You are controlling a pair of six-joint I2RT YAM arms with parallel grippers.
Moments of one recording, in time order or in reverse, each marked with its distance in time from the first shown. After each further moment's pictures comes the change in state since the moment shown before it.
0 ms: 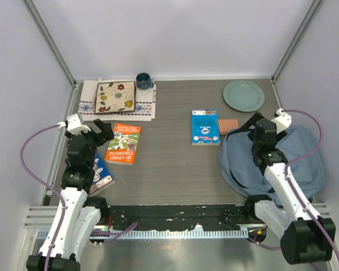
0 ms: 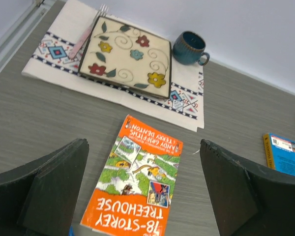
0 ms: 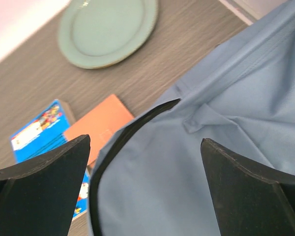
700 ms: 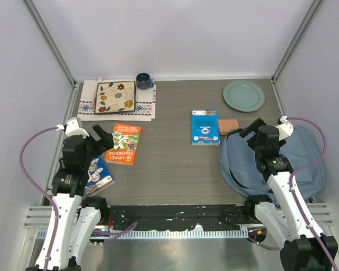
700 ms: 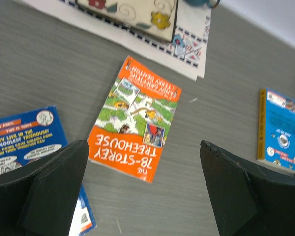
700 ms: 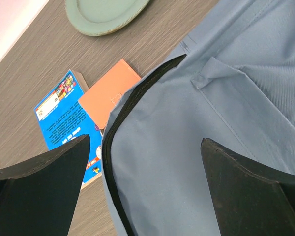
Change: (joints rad) left arm 0.000 -0.053 0.179 -0.492 0.053 -0.105; right arm 0.000 -0.171 -0.008 -0.211 -0.133 0.149
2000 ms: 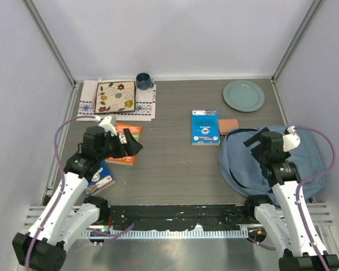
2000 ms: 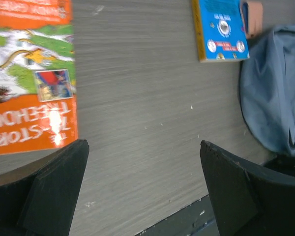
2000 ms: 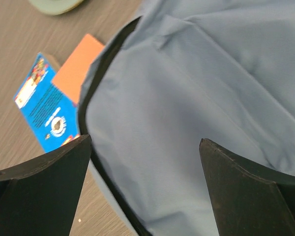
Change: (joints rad) left arm -0.138 0.218 0.003 0.013 0.394 -0.002; right arm 0.000 -0.115 0.091 -0.426 0.058 0.186
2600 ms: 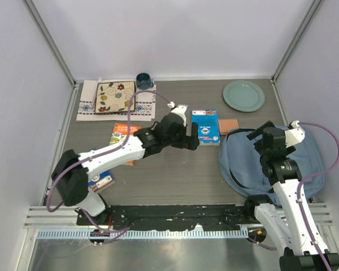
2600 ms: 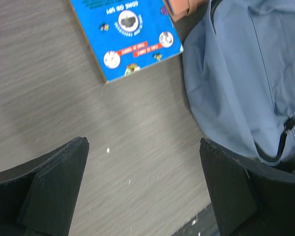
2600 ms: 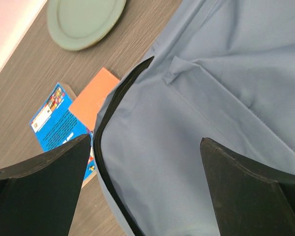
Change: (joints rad) left arm -0.705 0.722 0.446 0.226 -0.394 -0.105; right arm 0.000 0.025 0.024 0.136 0.034 -0.066
